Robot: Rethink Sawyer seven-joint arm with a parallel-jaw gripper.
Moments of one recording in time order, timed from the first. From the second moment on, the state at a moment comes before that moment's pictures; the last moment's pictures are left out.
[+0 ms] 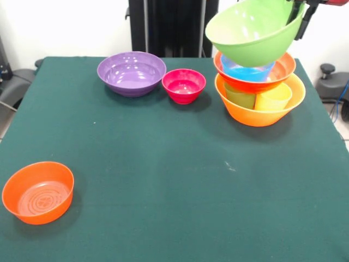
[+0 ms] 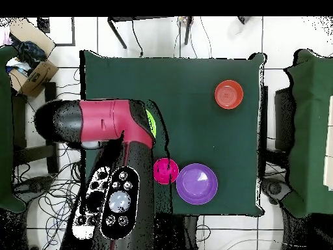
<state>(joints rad) 0.17 -0.72 -0.17 1.43 0.03 0.96 1.87</state>
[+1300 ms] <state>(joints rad) 0.19 -0.81 -0.18 1.56 0.05 0.90 1.87</state>
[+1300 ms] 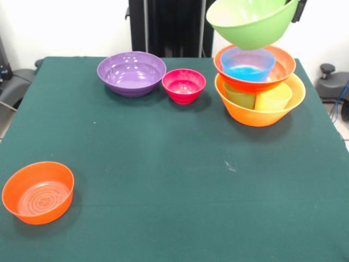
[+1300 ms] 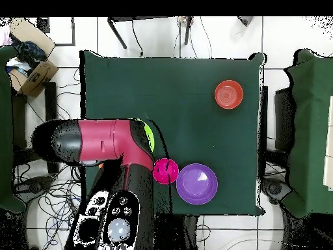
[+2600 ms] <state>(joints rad) 0.19 -0.80 -0.19 1.57 0.05 0.80 1.87</state>
